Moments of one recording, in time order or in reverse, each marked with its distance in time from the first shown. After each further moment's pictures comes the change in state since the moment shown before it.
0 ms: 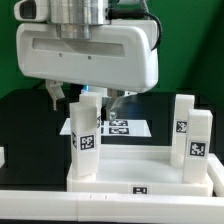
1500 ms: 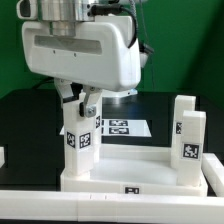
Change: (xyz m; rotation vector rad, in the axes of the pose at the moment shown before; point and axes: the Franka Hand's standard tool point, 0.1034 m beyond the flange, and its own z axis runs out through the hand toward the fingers) arm 0.003 0.007 -0.003 0.022 -0.008 0.422
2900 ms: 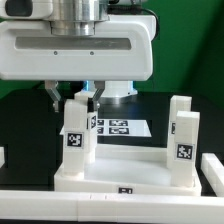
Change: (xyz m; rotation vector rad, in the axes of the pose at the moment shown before) arm 0.001 0.005 -0.002 -0.033 -0.018 -0.929
